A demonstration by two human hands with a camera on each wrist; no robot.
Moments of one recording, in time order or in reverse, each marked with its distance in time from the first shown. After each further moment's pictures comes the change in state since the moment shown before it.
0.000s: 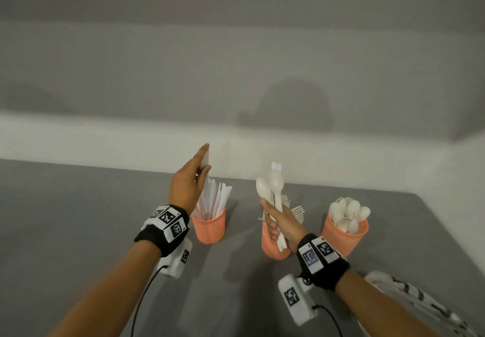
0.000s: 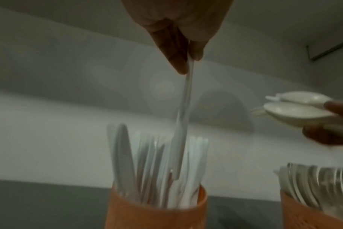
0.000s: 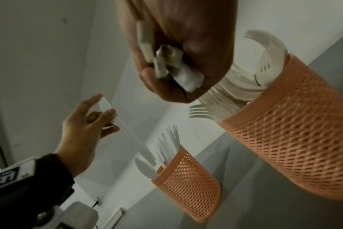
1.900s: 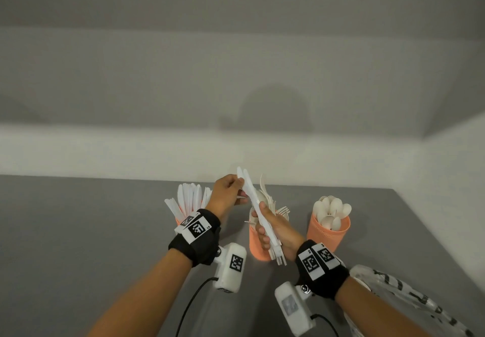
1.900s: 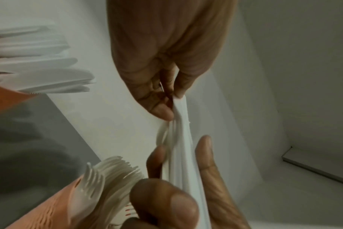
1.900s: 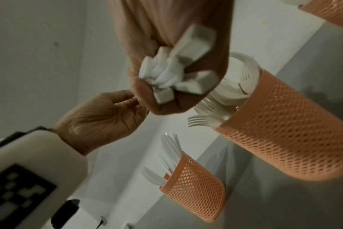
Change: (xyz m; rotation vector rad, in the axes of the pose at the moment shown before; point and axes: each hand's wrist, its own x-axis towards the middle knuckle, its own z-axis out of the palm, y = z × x) left_hand -0.001 0.080 0.060 -0.763 -0.431 -0.724; right_hand -0.024 -0.012 -0.008 0.104 -0.101 0.111
